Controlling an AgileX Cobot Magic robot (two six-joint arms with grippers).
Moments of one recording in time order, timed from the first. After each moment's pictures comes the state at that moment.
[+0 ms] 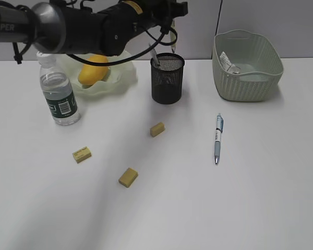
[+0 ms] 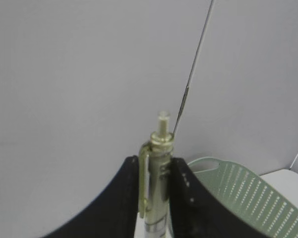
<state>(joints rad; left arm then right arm) -0.60 2.19 -1.68 -0.11 -0.38 -0.12 0.05 -0.01 -0.50 0.07 1.04 -0.07</state>
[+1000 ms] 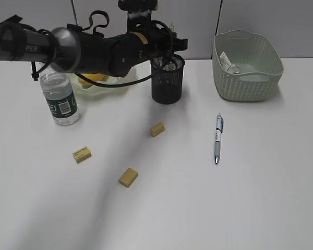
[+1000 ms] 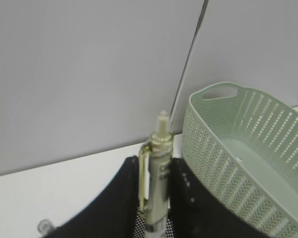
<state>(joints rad) -0.60 2.29 -1.68 -0.11 -0.29 -0.12 0.05 -0.01 -0.50 0.07 1.04 -0.07</state>
